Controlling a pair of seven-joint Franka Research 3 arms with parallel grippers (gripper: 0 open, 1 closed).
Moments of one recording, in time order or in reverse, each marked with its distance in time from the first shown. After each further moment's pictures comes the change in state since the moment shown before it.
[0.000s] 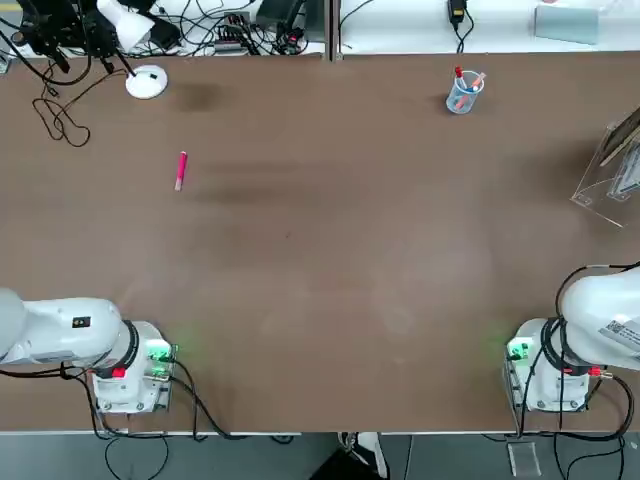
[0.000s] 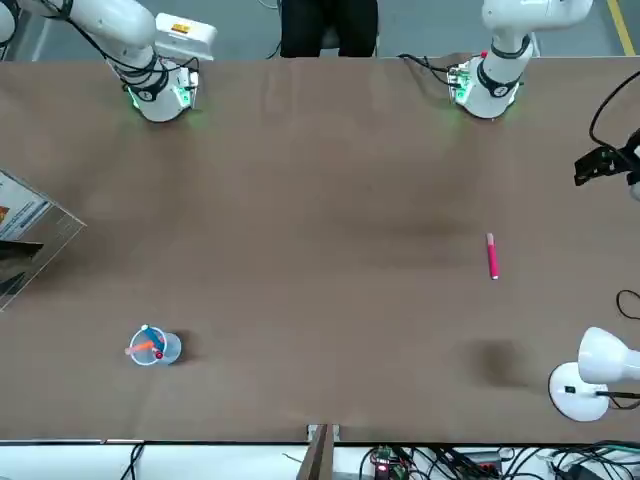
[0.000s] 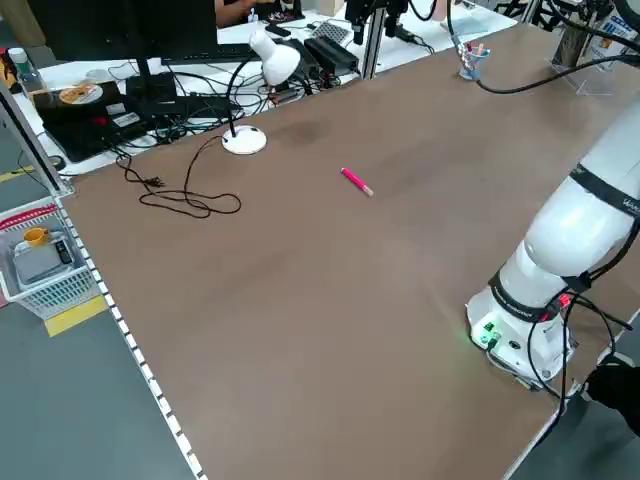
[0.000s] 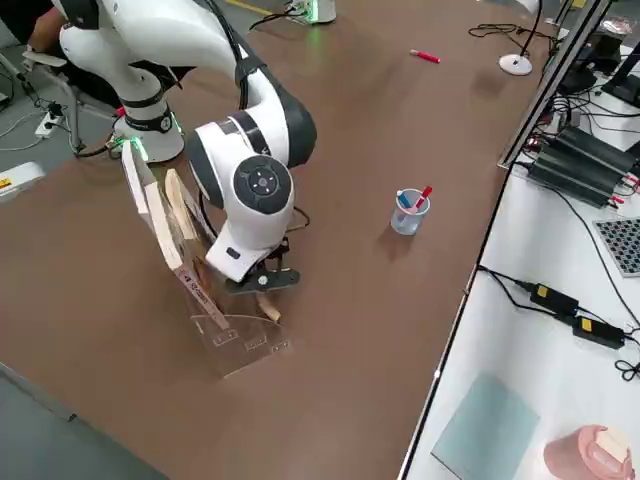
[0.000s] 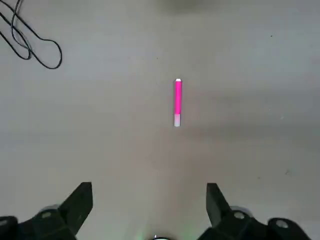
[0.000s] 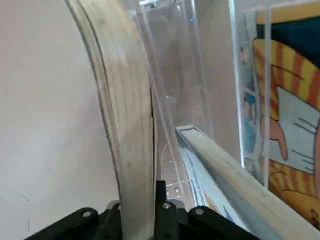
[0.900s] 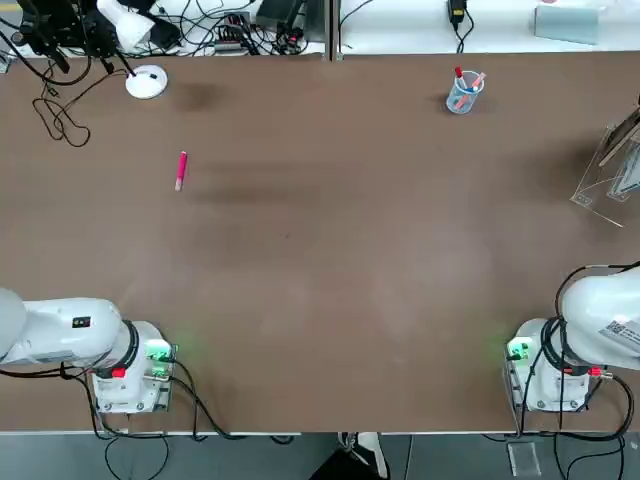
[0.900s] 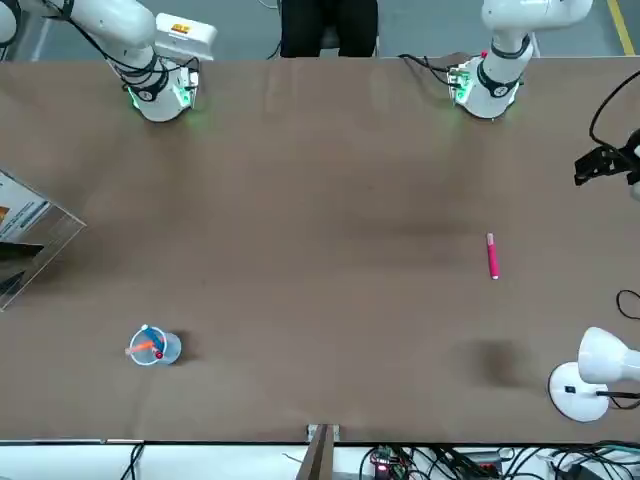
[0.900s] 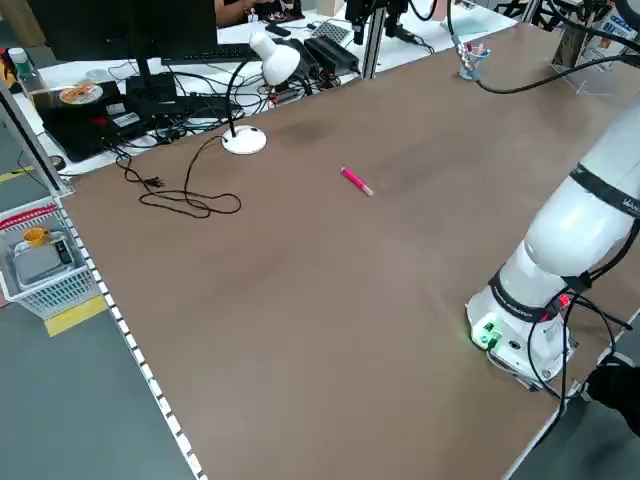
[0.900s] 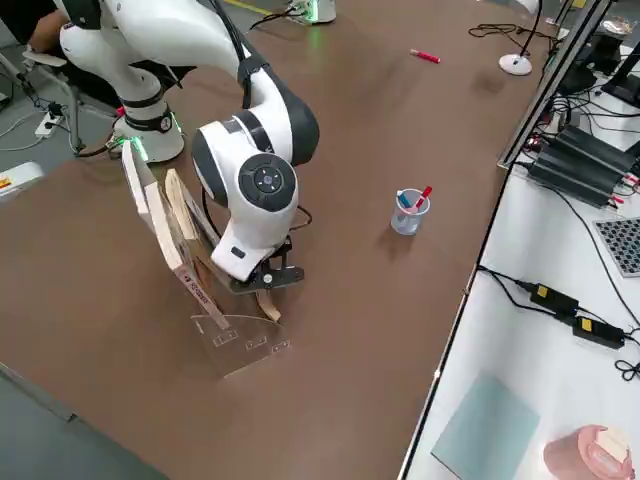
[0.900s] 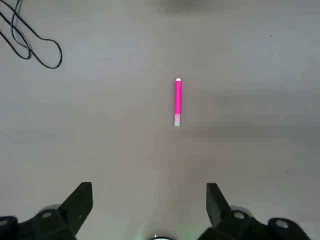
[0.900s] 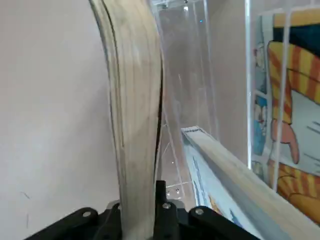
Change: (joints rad) left arm 0.000 0.000 0.000 0.000 0.000 -0.001 0.000; right arm 0.002 0.000 -0.004 -0.003 0.000 0.006 -0.035
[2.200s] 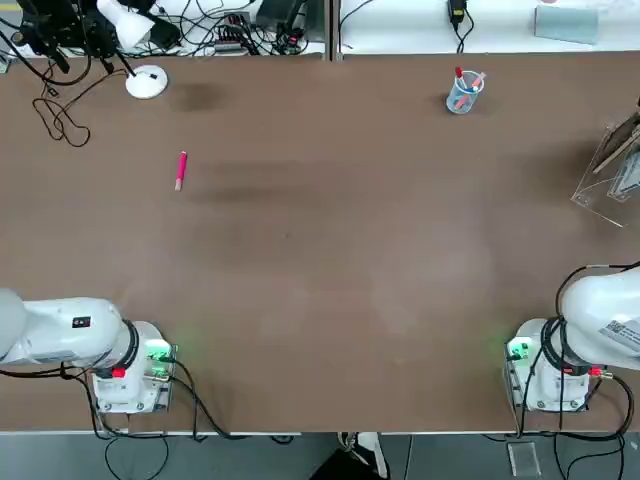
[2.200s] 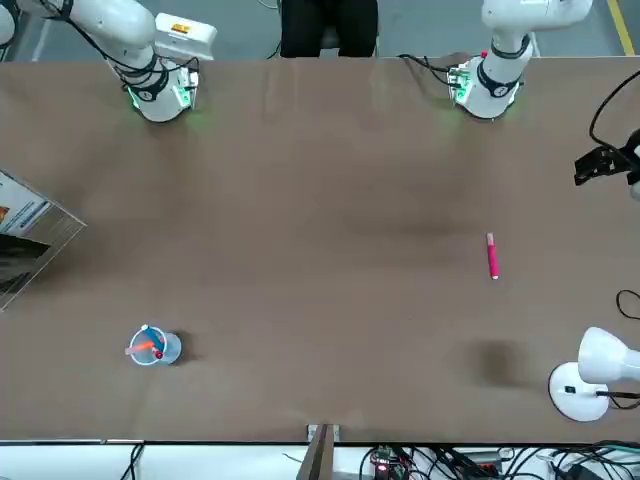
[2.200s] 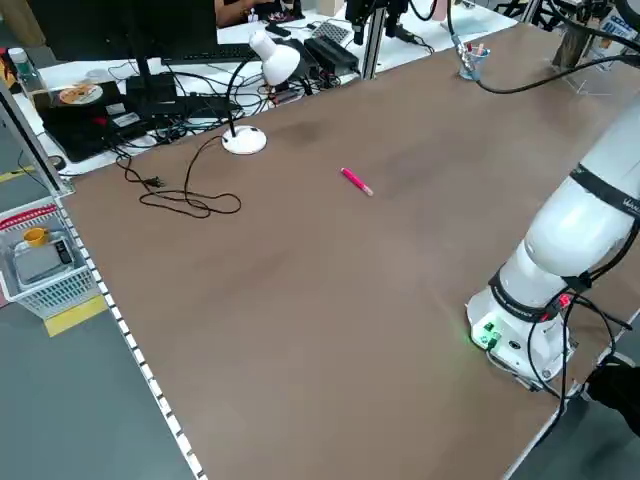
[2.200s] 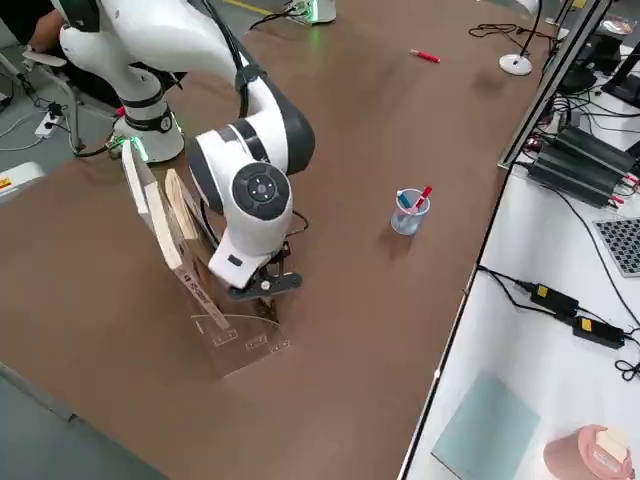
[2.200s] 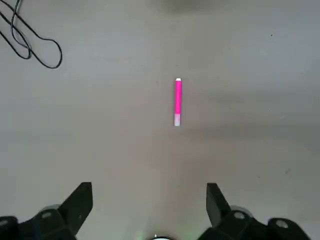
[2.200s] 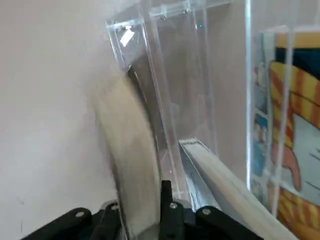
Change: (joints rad) left arm 0.000 0.000 0.000 0.000 0.000 -0.001 0.000; right arm -0.008 0.016 0.003 -0.013 0.000 0.044 -0.023
